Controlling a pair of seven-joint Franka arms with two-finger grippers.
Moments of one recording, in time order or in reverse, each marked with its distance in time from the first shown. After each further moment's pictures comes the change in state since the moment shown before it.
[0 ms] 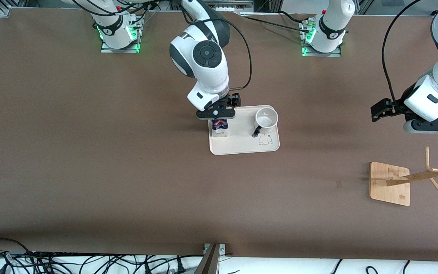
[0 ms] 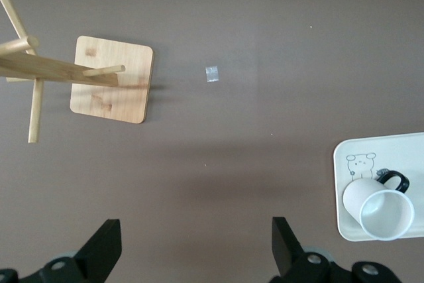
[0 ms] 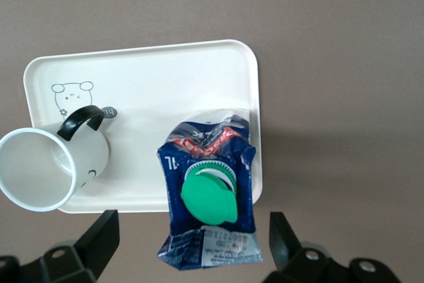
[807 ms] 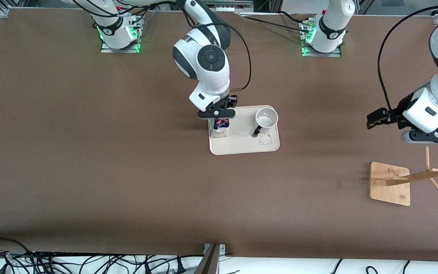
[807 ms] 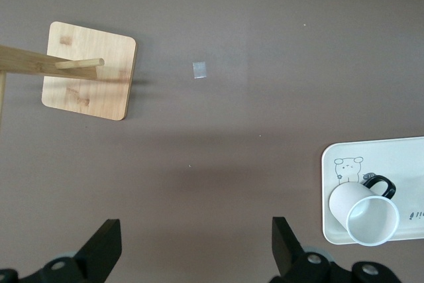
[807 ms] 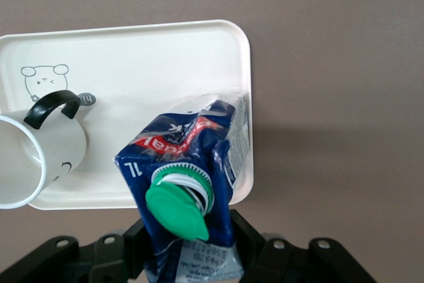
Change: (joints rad) left arm 0.022 0.047 0.002 0.000 -0.065 0.013 -0.003; right arm 0.015 0.007 -0.002 -0.031 -0.011 -0.001 0.000
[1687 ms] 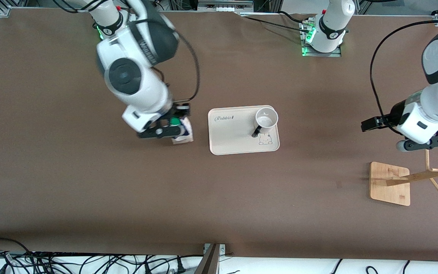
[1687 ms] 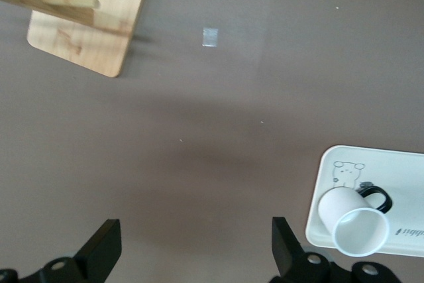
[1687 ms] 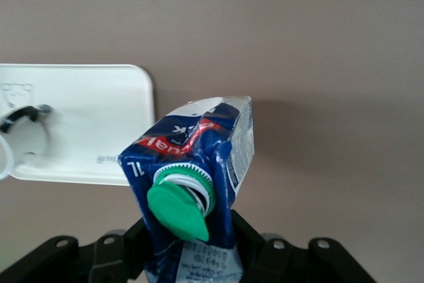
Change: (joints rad) left arm -0.013 0.052 -0.027 -0.004 -0.005 -0.049 -0.235; right arm -0.325 -0.100 -0.041 0.145 0.101 -0.381 -0.438
